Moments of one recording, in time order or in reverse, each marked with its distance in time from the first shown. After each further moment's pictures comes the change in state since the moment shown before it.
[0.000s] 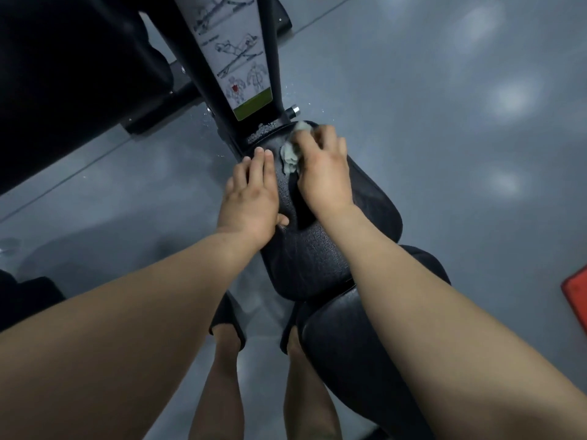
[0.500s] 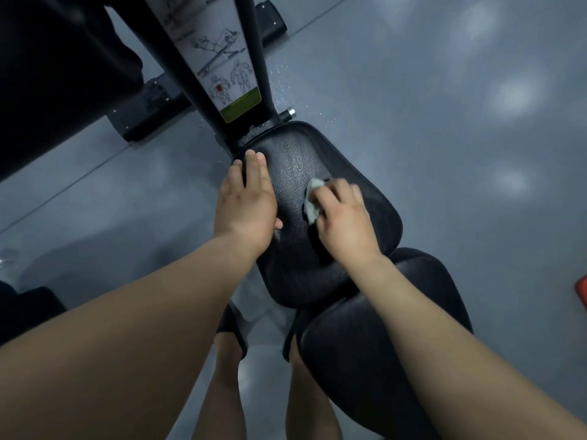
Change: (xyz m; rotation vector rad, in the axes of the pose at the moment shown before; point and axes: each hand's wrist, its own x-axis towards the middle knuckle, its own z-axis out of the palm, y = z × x) left_hand 0.007 0.009 0.005 0.171 -0.039 -0.010; right_hand -0.075 0.052 -0.009 -0.006 -0.077 -0.085
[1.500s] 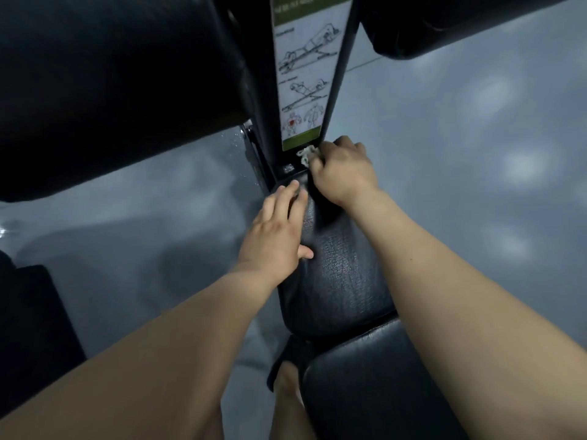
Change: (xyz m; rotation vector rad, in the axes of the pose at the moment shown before) left_hand -0.014 -0.023 0.012 -0.416 0.136 0.050; right_hand 0.157 -0.071 -0.005 -0.217 -0.272 0.067
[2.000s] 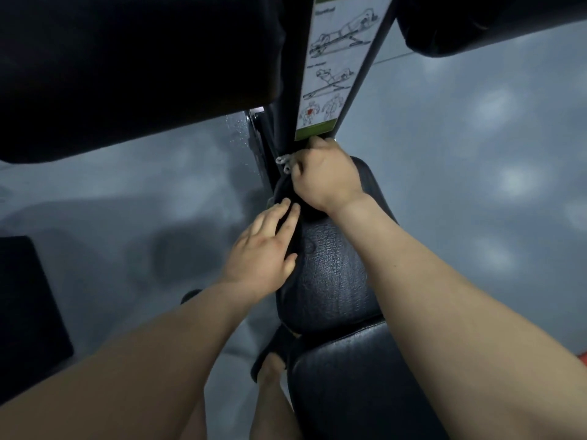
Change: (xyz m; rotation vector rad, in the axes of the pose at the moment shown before) left_hand -0.038 -0.023 0.020 -0.116 0.031 -0.025; right_hand -0.010 -0.034 0.014 -0.099 0.039 -0.277
